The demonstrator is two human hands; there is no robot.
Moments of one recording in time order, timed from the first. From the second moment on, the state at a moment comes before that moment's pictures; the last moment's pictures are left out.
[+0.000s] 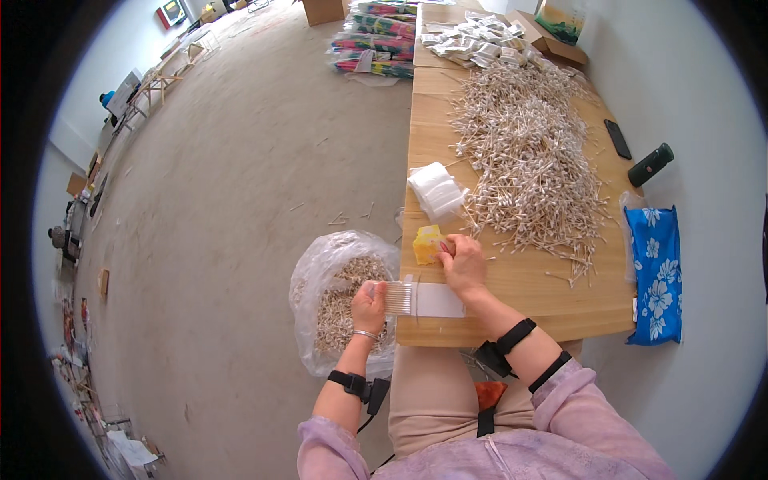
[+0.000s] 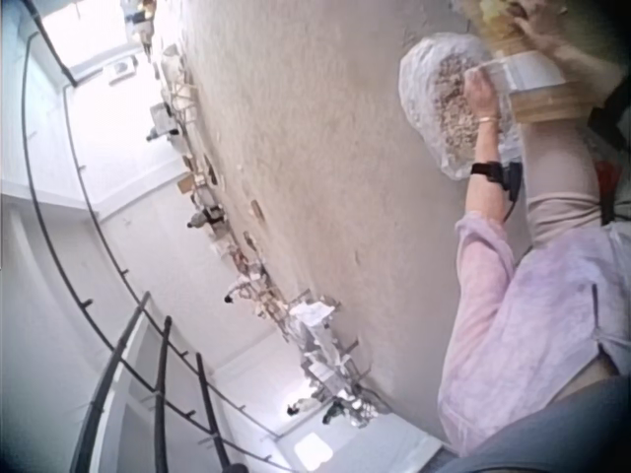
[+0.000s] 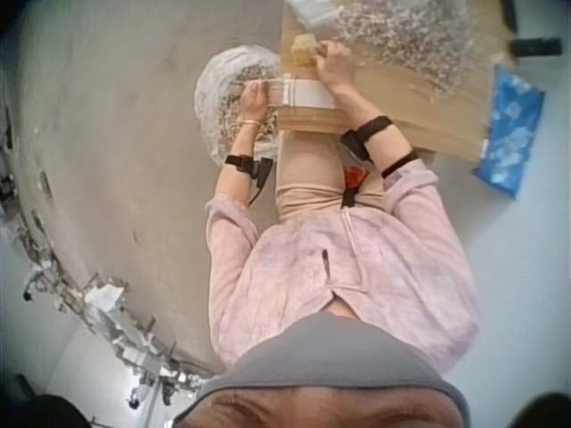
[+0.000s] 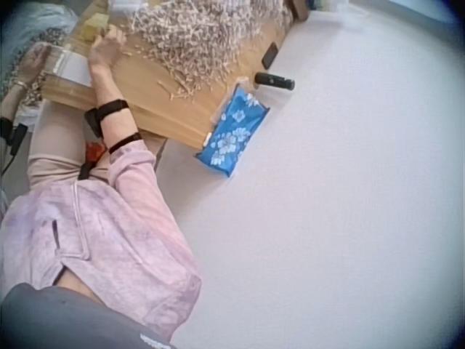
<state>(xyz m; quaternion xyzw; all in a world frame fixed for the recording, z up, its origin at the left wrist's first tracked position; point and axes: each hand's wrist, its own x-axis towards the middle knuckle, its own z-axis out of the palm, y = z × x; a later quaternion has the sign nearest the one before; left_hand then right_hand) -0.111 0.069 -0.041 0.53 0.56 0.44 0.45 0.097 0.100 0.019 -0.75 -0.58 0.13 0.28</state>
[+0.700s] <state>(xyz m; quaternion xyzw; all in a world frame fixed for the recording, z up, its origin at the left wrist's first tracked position) -0.113 0.070 -0.049 0.54 0.58 0.43 0.43 0.063 0.045 0.040 -0.65 -0.29 0.61 0.34</state>
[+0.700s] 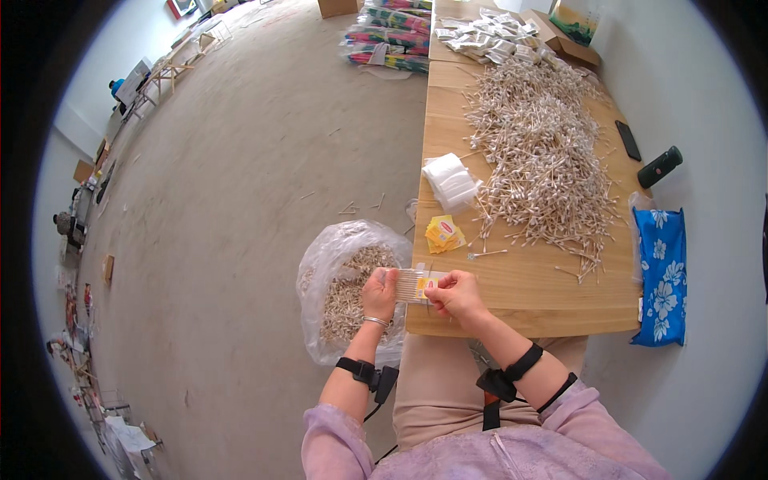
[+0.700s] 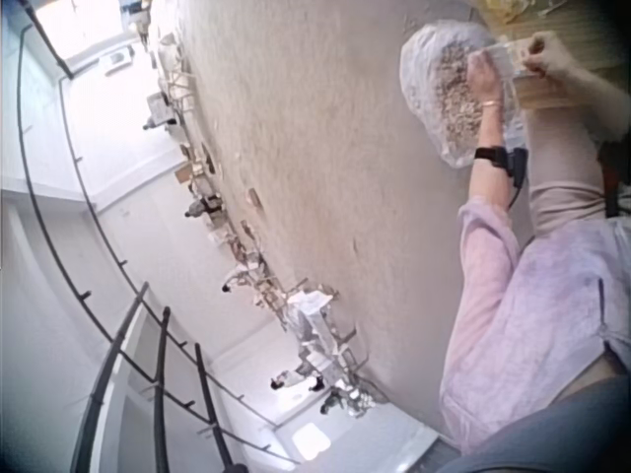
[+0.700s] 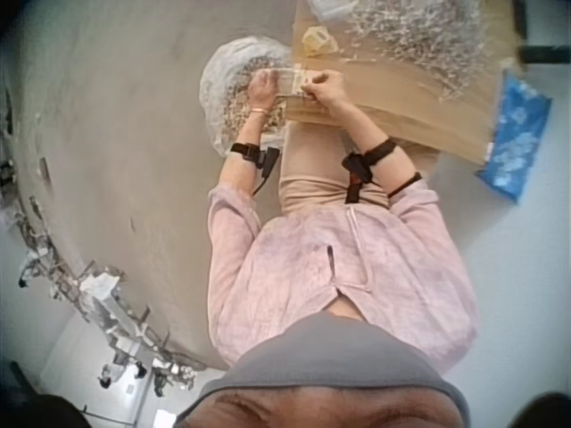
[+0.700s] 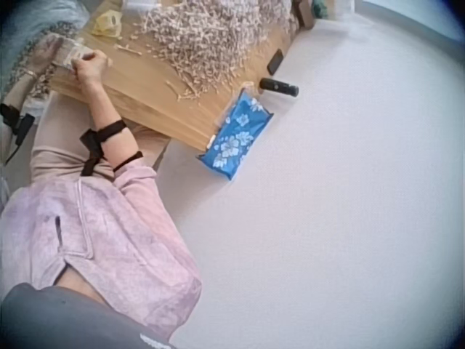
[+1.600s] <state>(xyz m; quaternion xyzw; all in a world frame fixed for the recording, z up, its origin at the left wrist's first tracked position) -0.107 0.068 -0.039 0.54 0.59 0.44 0.41 0.040 0.054 0.033 -0.70 -0.35 0.54 0.31</state>
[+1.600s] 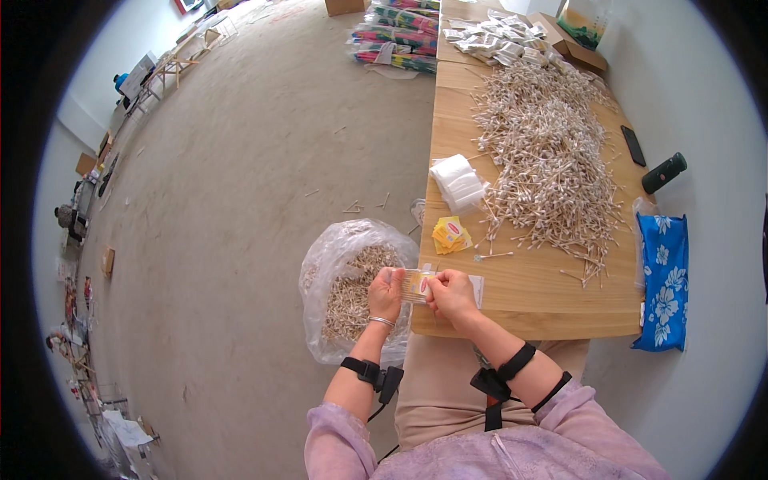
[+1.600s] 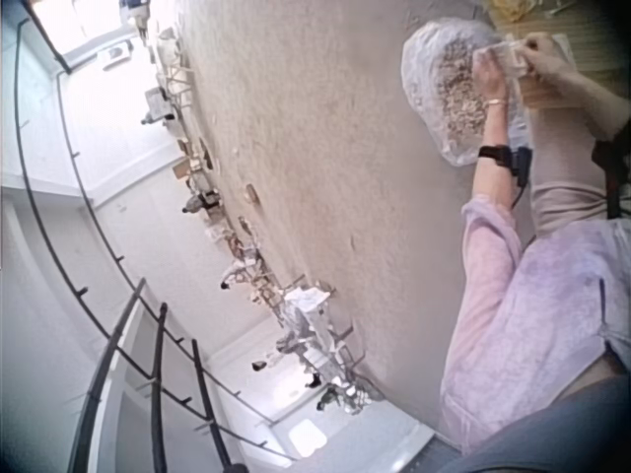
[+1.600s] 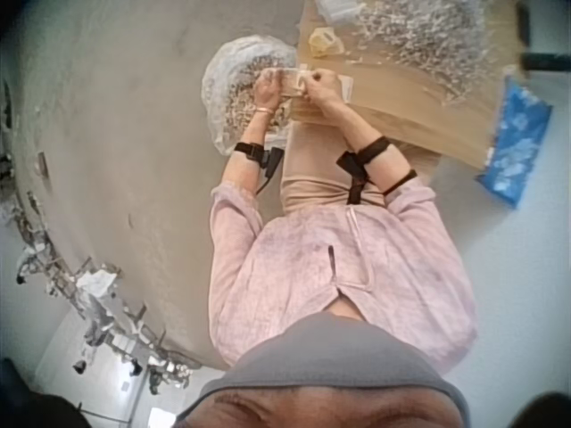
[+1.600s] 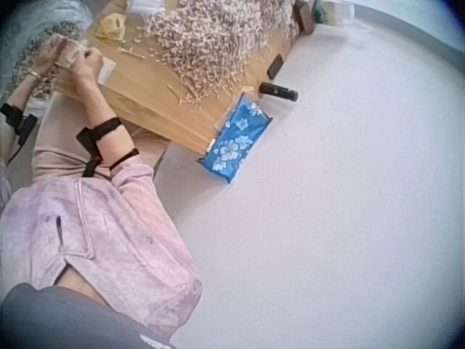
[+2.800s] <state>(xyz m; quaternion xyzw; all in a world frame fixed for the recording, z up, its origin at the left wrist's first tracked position) -0.109 0.068 -0.048 0.53 0.59 0.45 0.40 0.037 0.061 0.032 -0.68 -0.38 0.53 0.32</state>
